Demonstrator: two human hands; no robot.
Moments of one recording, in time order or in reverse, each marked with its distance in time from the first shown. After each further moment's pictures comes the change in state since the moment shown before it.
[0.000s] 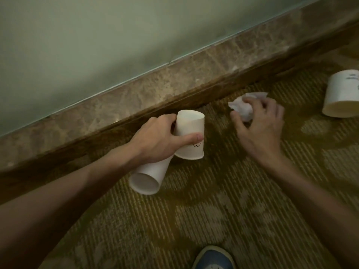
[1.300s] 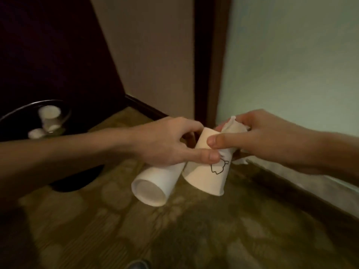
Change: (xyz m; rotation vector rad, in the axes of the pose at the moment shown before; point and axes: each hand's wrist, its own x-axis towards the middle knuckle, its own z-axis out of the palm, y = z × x) left_hand -0.552 -0.272 -0.190 -0.194 0.530 -0.331; right_hand -0.320 -0.582 0.001 0.229 -1.298 -0.961
